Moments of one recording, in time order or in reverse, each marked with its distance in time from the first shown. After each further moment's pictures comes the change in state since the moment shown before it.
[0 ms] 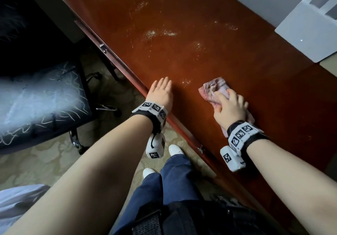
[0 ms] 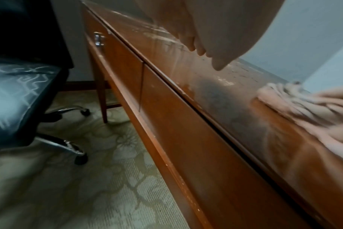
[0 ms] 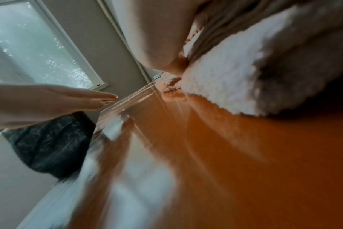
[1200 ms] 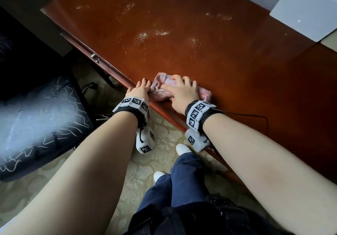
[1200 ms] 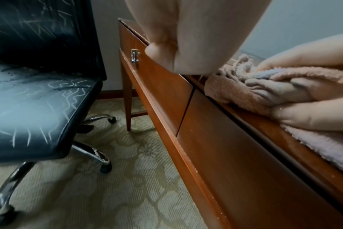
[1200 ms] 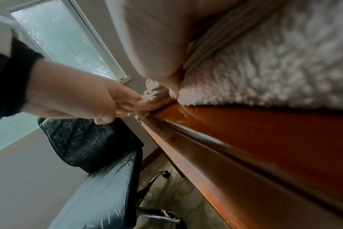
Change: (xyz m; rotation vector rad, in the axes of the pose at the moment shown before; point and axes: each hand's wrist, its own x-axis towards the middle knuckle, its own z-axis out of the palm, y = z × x) left_hand 0.042 -0.076 -0.022 0.077 -0.432 -0.139; right_hand 0.040 -0.138 0.008 0.012 -0.150 -0.331
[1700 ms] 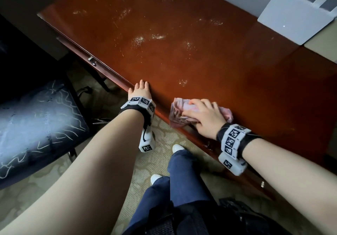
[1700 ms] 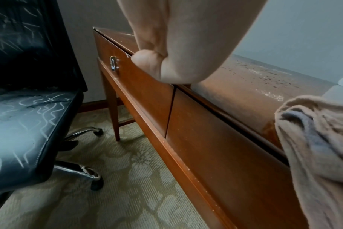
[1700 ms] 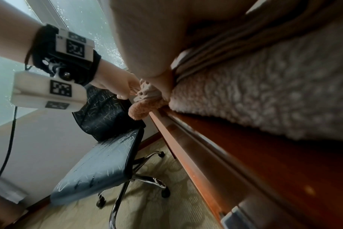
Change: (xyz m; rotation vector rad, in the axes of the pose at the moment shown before) left_hand -0.012 0.016 0.007 -0.023 0.107 -0.047; right_hand -0.094 0.049 0.002 -0.020 -0.116 -0.060
